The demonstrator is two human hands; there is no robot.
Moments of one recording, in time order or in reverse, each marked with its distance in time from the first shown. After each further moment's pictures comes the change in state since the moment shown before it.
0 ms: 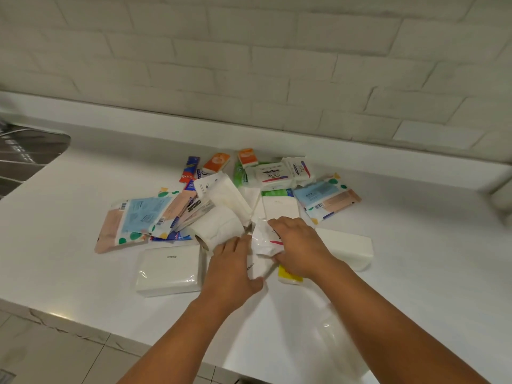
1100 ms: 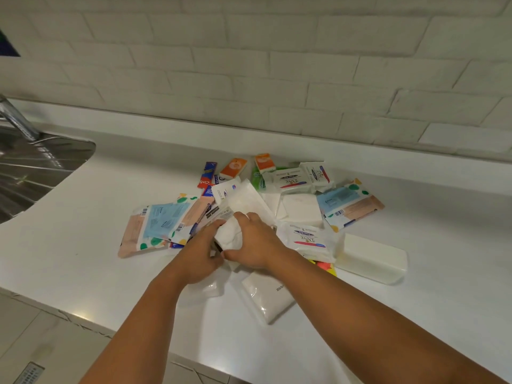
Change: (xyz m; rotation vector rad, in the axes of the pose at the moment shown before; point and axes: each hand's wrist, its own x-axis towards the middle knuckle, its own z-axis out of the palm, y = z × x) left_hand 0.036 -0.099 -0.061 -0.305 -0.155 -0.075; right_hand 0.060 -0.098 0.010 0.345 -0.039 -0.050
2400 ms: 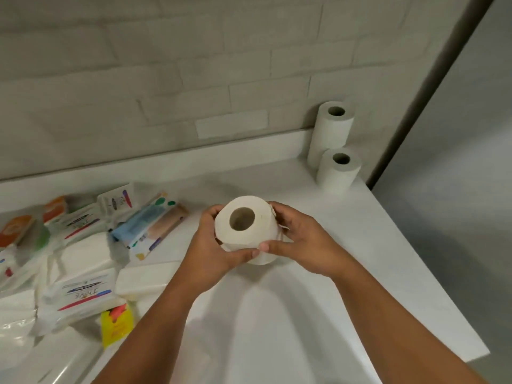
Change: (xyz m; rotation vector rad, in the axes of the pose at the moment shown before) left_hand 0.042 0.368 0.265 -0.487 -0.172 0.319; right_hand -0.297 0.319 -0.223 0.797 0.443 0.118
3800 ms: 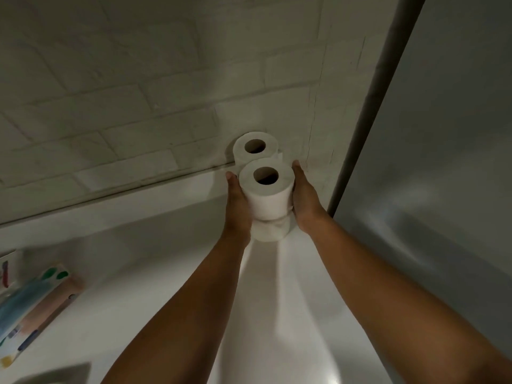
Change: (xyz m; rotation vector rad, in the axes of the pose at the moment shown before) left_hand 0.260 0.051 0.279 -0.499 0.112 -0.184; right_hand 0.135 0.084 -0.272 0.530 0.486 0.266
